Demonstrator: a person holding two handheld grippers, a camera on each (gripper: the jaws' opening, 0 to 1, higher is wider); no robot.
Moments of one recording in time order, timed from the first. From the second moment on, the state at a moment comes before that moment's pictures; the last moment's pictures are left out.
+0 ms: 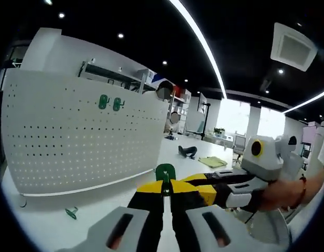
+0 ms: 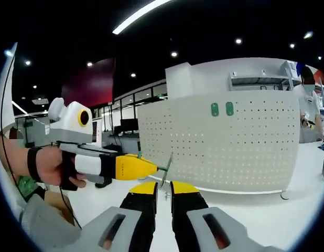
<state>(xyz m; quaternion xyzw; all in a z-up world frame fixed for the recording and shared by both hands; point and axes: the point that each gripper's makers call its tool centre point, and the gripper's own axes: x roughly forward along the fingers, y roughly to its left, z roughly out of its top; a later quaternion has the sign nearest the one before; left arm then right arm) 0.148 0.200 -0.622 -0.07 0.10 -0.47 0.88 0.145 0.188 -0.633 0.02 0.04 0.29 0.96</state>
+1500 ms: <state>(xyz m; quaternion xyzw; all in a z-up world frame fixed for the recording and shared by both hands) 0.155 0.206 -0.634 -0.10 0.13 -0.45 0.88 0.152 0.183 -0.636 -0.01 0.04 0.28 0.96</state>
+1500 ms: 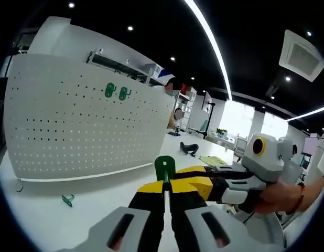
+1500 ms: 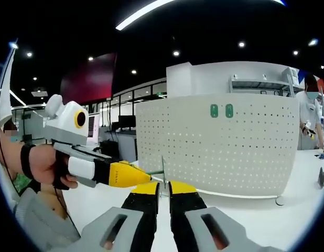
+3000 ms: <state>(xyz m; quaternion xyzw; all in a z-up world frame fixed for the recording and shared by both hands) 0.258 0.229 -0.603 -0.03 0.09 -0.27 0.96 0.112 0.159 -0.656 0.04 0.07 0.28 0.96</state>
